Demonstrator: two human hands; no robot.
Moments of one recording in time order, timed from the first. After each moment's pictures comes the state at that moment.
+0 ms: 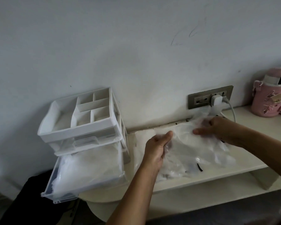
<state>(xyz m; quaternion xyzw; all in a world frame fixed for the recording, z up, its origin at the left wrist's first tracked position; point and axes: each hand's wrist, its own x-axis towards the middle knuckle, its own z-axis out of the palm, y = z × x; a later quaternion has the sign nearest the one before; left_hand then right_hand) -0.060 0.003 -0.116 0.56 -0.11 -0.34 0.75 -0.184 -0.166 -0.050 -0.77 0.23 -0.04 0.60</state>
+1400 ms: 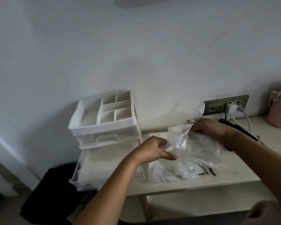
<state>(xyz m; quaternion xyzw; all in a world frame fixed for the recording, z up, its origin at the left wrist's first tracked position) -0.034 0.085 -0.053 0.81 -0.40 -0.27 0.34 -0.152 -0.092 -0.008 -0.74 0.14 0.01 0.66</state>
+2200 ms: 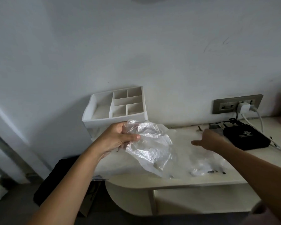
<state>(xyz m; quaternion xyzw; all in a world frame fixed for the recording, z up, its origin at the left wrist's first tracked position) -0.011 0.192 0.003 0.78 -0.28 -0.22 0.51 -0.099 -0.115 -0.100 -0.92 0.36 0.08 0.12</state>
